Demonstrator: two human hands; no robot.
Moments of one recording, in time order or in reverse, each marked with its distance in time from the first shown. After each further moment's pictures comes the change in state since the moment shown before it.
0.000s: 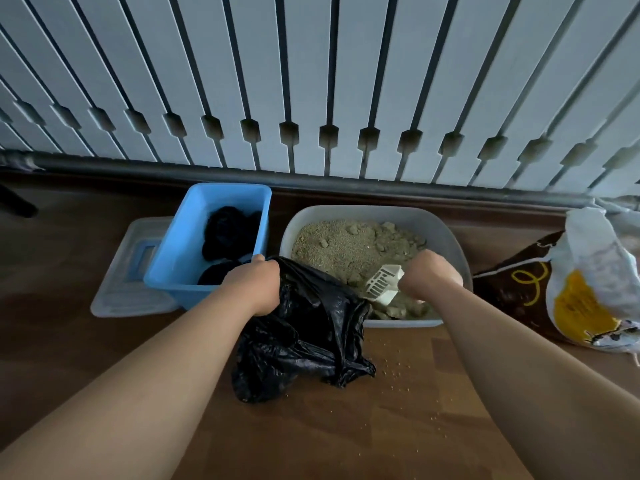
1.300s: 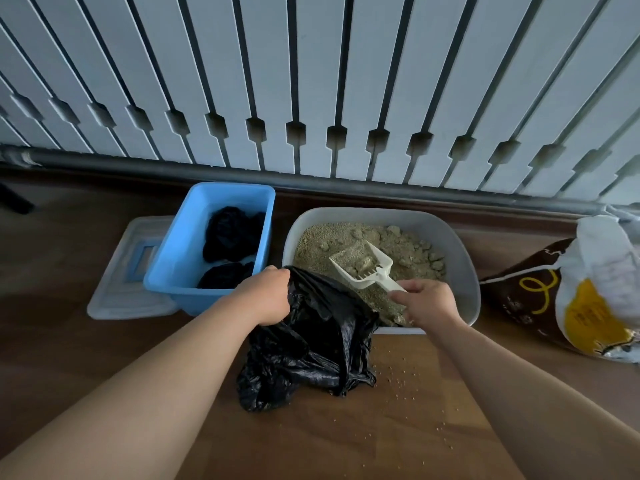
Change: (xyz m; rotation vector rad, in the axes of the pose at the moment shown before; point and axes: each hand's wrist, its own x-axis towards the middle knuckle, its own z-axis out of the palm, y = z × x) left_hand 0.009 -0.001 0.012 -0.188 -0.032 0.121; right_hand -0.016 0.017 0.033 0.759 -0.040 0.007
